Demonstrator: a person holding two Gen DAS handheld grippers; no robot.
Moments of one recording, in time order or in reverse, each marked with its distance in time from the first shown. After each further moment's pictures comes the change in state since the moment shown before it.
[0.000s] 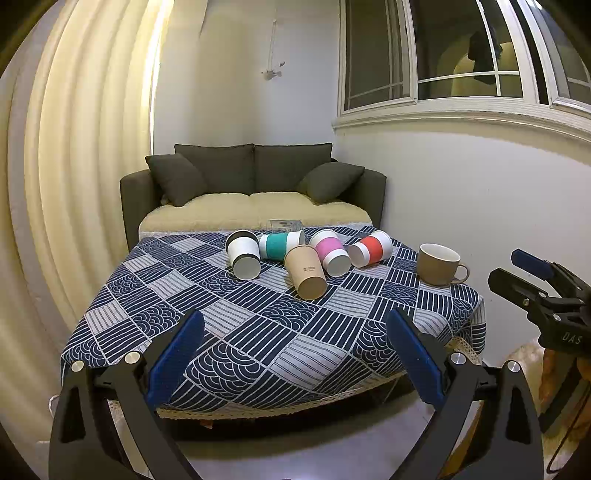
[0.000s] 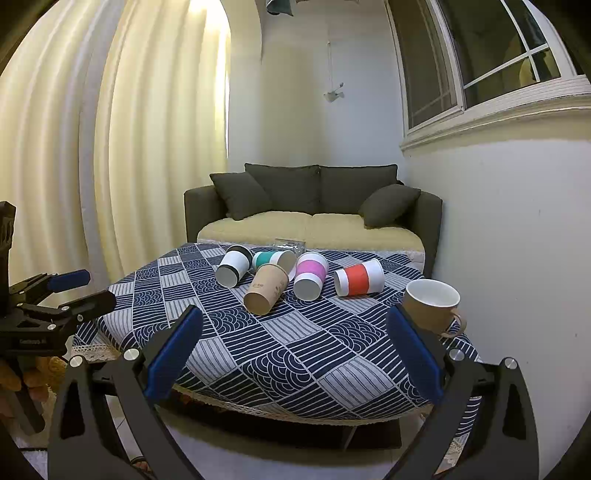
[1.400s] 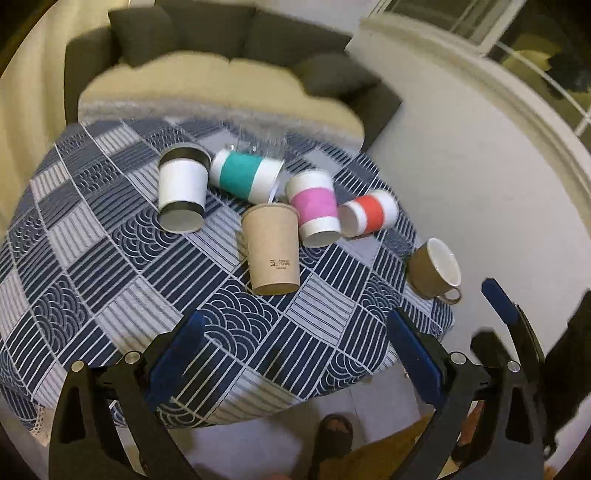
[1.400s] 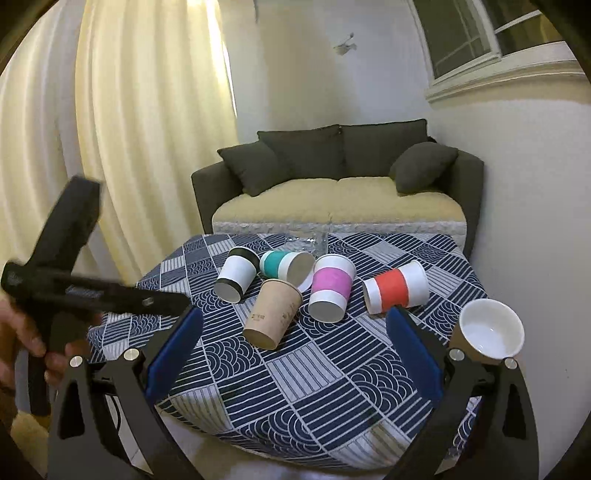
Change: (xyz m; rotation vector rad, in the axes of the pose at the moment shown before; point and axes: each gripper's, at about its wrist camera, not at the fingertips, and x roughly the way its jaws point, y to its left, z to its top) left arm 0.209 0.026 0.098 -0.290 0.602 -0.216; right arm 0.140 -0.039 0.064 0.081 0.189 0.147
